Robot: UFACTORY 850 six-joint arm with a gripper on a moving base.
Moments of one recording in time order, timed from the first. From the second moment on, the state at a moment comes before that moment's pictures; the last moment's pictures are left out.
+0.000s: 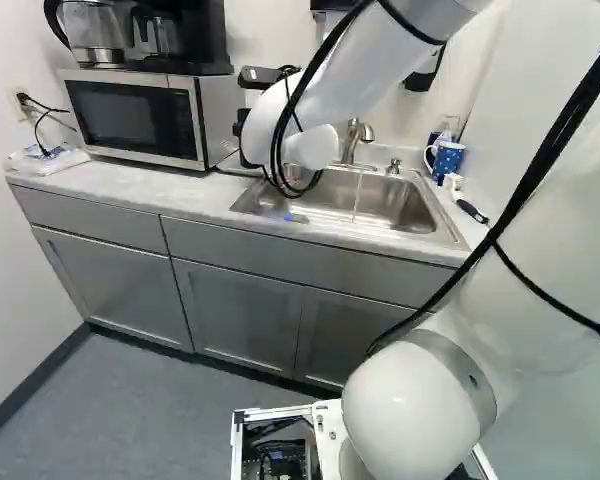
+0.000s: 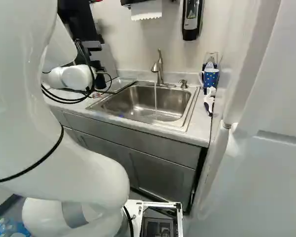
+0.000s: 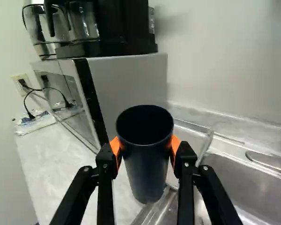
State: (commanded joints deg) arm 21.2 7.5 -38.9 3.4 36.5 0.0
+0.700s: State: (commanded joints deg) arm 14.8 9.4 -37.1 3.4 36.5 0.0
